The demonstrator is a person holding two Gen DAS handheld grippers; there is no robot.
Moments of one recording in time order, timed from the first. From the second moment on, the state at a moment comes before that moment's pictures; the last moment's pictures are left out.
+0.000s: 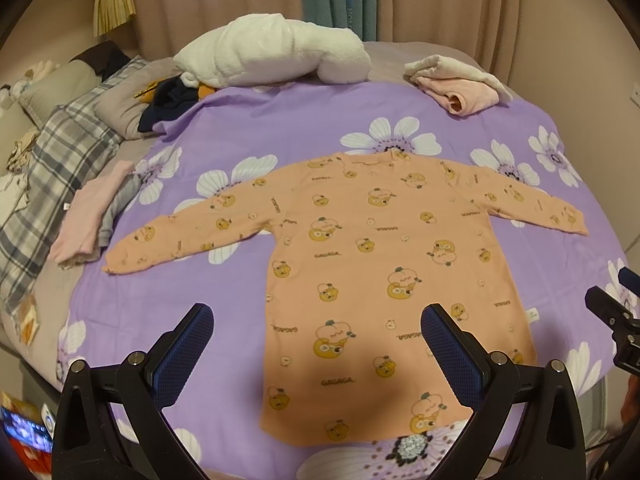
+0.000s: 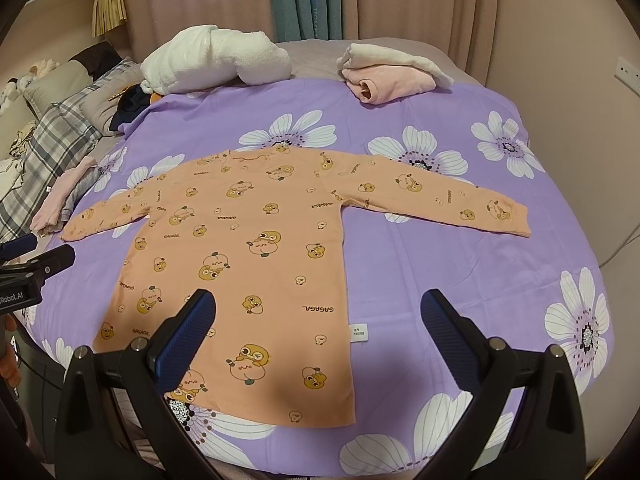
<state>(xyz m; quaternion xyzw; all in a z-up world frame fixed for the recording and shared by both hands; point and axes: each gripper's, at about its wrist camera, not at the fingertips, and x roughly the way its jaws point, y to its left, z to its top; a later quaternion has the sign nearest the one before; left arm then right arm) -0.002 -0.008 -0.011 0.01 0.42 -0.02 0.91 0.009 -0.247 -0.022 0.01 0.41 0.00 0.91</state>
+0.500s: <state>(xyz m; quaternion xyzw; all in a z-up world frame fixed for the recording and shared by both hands) -0.004 -0.012 -0.013 0.01 0.41 -0.02 0.91 0.007 -0.248 -0.023 0.02 0.41 0.00 0.91</state>
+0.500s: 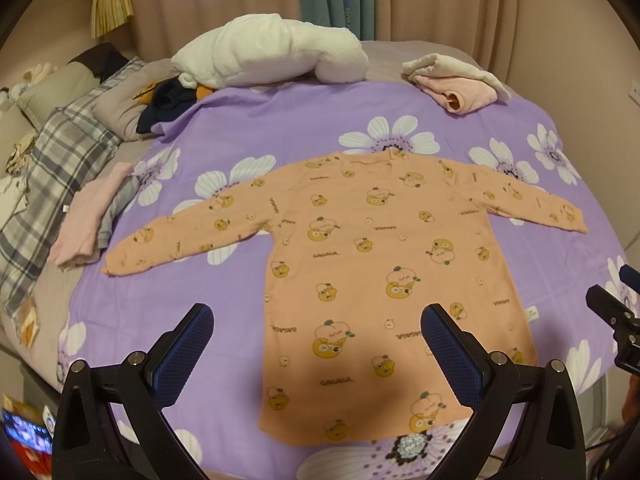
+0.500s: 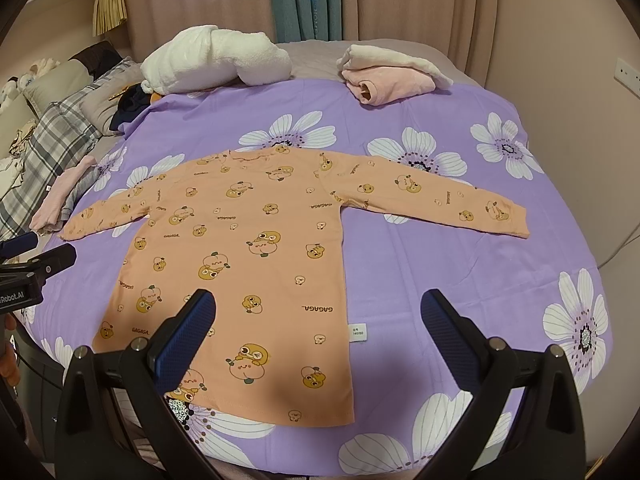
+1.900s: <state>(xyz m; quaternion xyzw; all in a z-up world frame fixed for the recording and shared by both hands) 0.096 -0.027 -0.096 -0.20 0.44 -0.22 0.85 0.053 -0.529 -0.200 0.44 0.36 -0.16 0.81</state>
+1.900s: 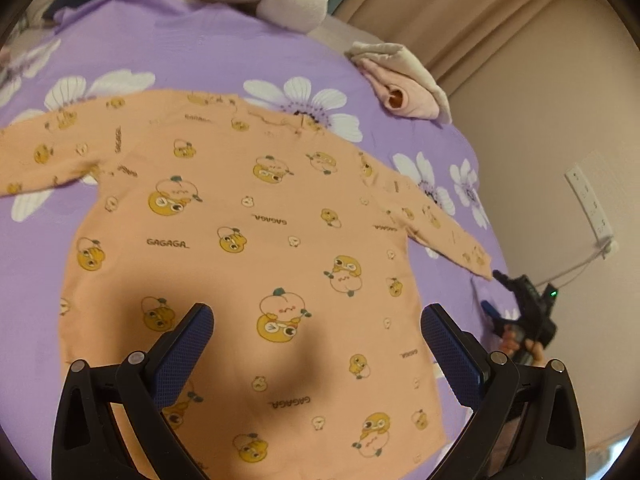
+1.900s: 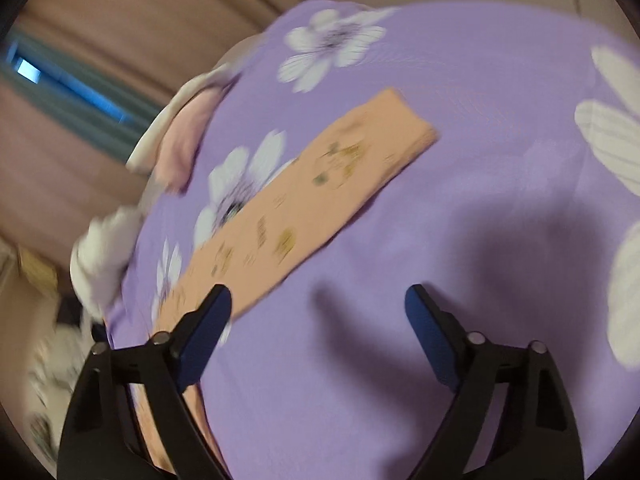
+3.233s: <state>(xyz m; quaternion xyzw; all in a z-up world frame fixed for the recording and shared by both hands) 0.083 0.050 -0.114 -0.22 0.50 -0.12 0.83 0.226 -0.416 -0.018 0.28 0.33 -0.04 0.90</state>
